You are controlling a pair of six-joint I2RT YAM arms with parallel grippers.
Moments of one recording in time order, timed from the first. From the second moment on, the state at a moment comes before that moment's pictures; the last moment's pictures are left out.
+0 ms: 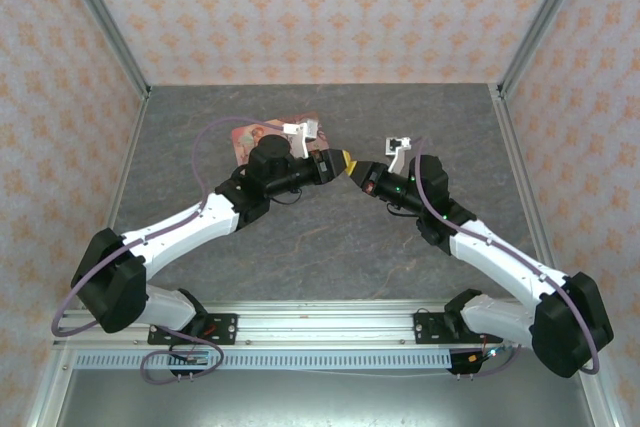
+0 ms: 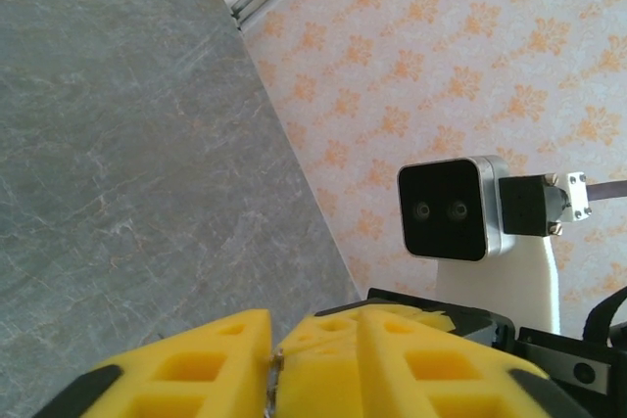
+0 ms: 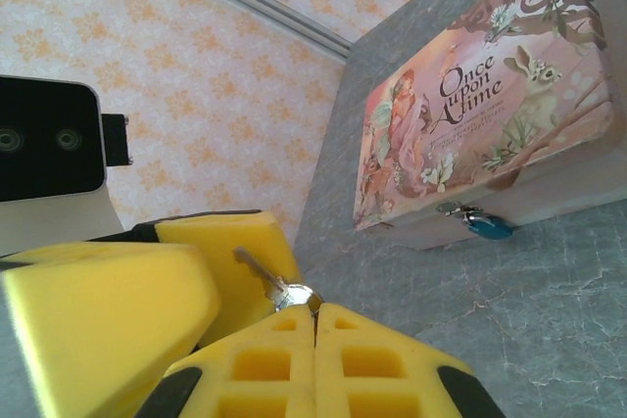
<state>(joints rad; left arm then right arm) -0.66 1.39 0.96 0.20 0.28 -0.86 0.54 1.10 0.65 0.25 -0.39 0.98</state>
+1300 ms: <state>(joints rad) -0.66 1.27 1.10 -0.05 0.45 -0.60 0.48 1.03 0.65 0.40 -0.76 0.89</state>
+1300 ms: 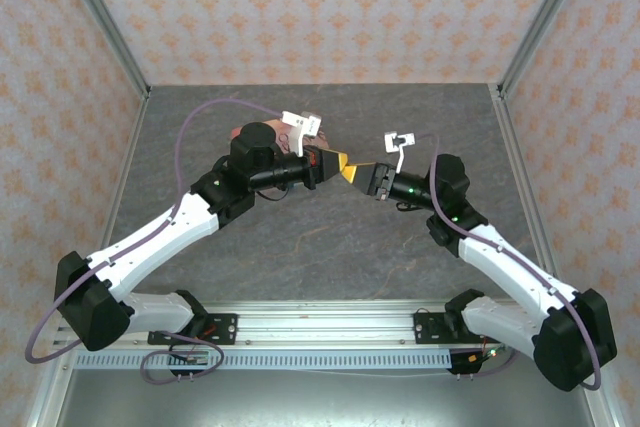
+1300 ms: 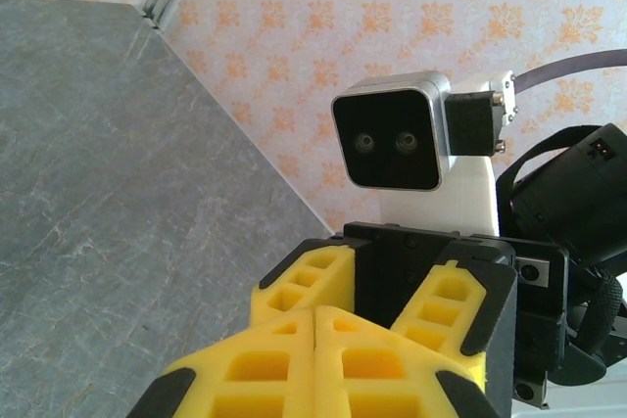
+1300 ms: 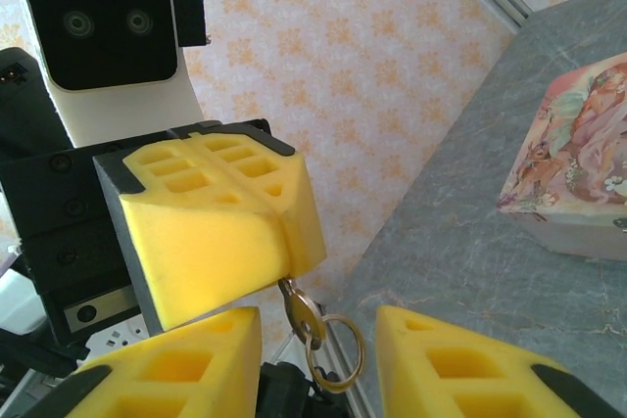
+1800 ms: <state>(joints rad) -0.66 1.27 1.10 -0.08 0.44 -0.59 0.48 1.02 0.65 0.38 -0.74 0.87</state>
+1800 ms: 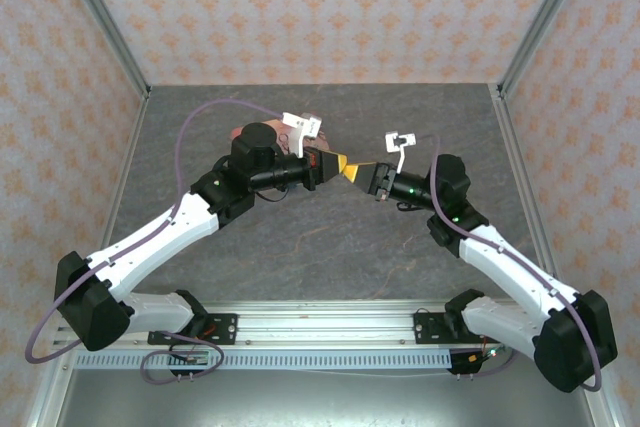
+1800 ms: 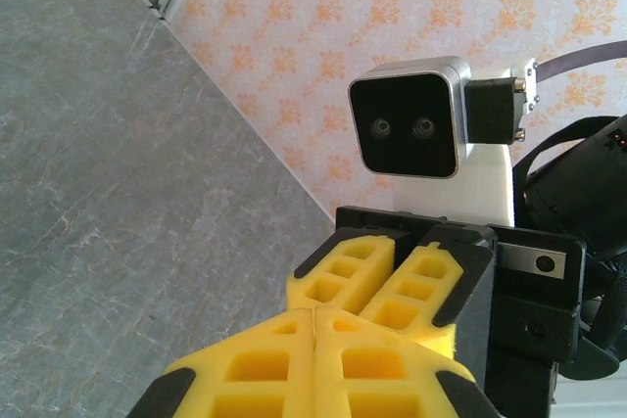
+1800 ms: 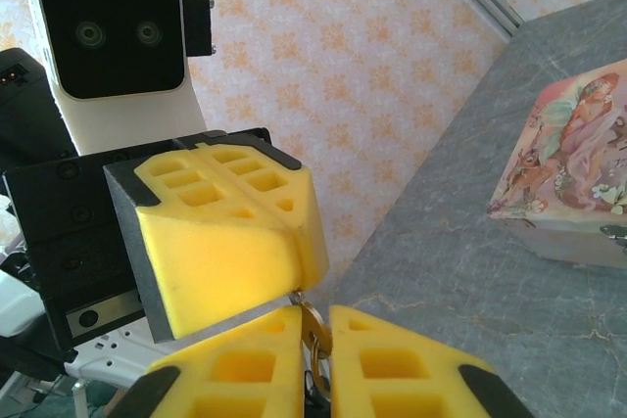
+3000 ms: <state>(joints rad) -0.41 1.15 0.61 -0.10 0.27 -0.74 0.47 1.86 1.18 0.18 -0.62 0.74</state>
